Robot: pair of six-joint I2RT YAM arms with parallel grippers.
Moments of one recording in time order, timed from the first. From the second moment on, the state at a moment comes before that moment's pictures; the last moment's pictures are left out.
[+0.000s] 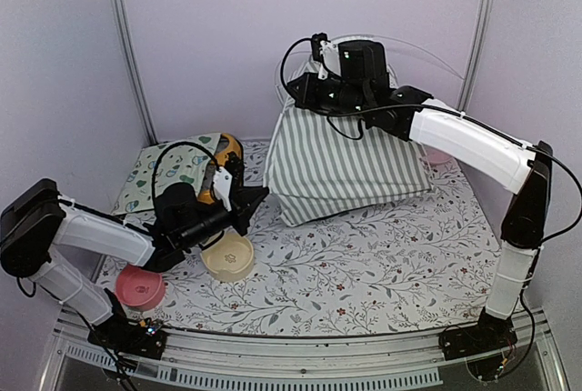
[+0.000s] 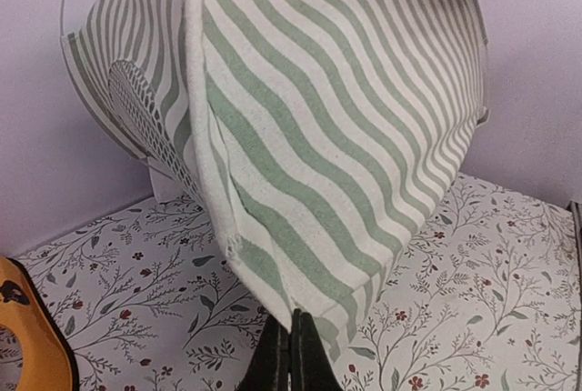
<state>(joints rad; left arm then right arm) -0.84 1.48 0.51 0.97 -0.01 -0.01 0.81 1.87 1.89 -0.19 0.08 0.41</state>
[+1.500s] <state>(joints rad) -0.84 1.50 0.52 0.90 -0.06 0.00 0.82 1.92 1.90 -0.30 0.04 0.44</state>
